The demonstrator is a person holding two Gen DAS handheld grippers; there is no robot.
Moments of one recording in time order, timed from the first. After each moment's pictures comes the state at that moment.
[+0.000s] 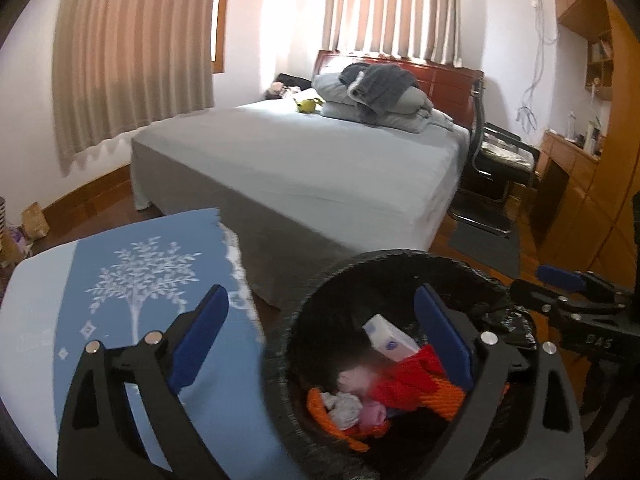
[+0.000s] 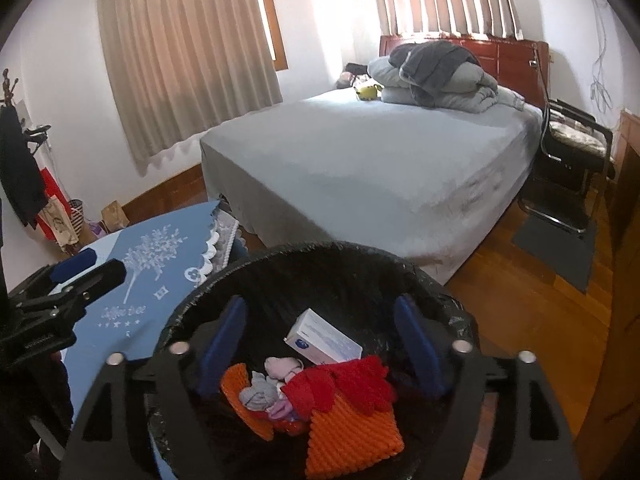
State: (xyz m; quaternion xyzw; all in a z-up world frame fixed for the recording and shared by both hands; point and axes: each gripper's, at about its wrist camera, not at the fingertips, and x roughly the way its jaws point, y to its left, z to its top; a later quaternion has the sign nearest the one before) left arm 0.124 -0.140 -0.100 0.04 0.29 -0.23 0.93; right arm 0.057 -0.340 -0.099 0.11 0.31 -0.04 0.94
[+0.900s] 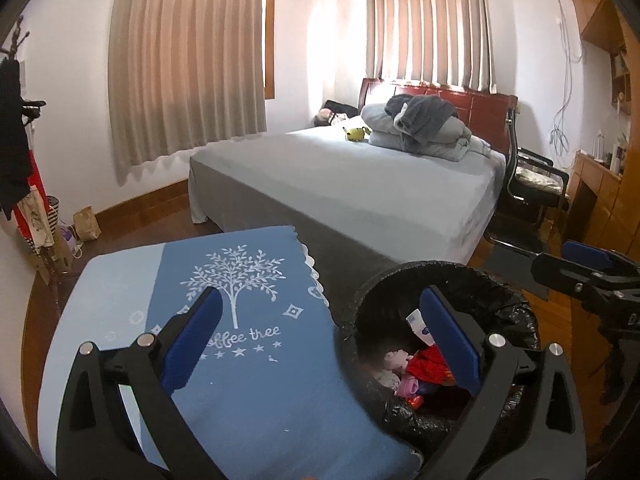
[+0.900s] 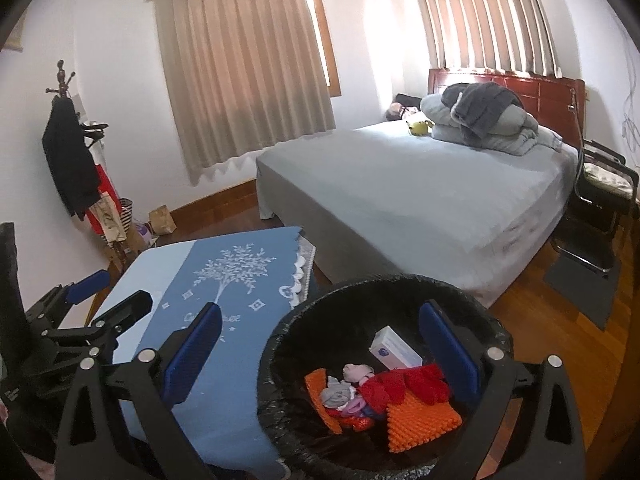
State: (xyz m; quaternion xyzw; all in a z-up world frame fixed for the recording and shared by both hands) left arm 0.031 -0.062 -0.032 0.04 0.25 -0.15 0.96; right arm 0.004 -0.259 -0.022 0.09 0.26 0.03 0.96
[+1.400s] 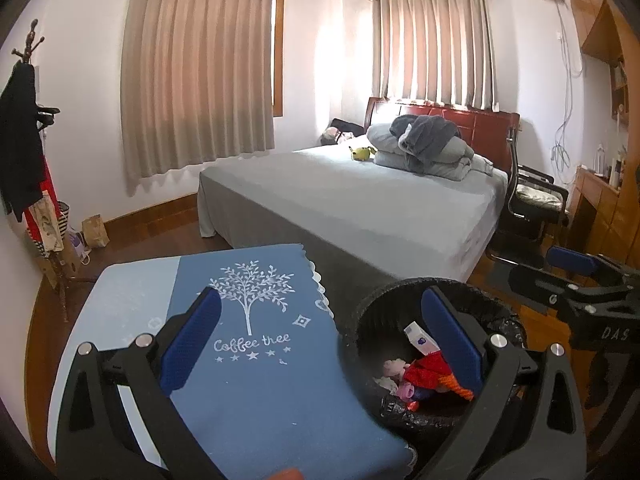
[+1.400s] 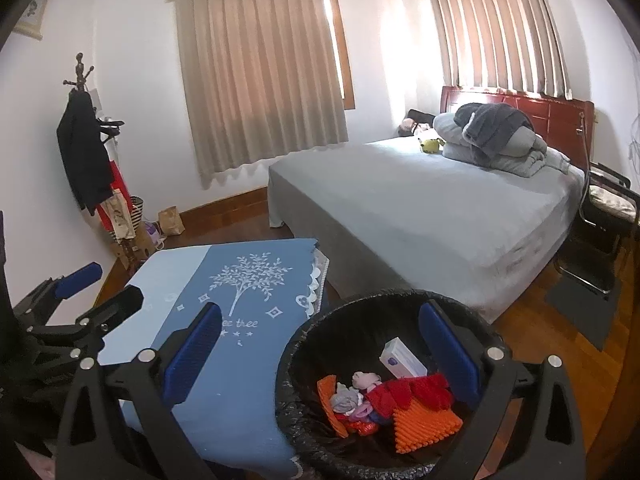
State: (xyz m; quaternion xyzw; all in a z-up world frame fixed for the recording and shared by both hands) left arm -0.004 -0.048 -0.005 0.03 0.22 -0.14 0.97; right arm -0.015 -0.241 -0.003 0.06 0.24 0.05 0.97
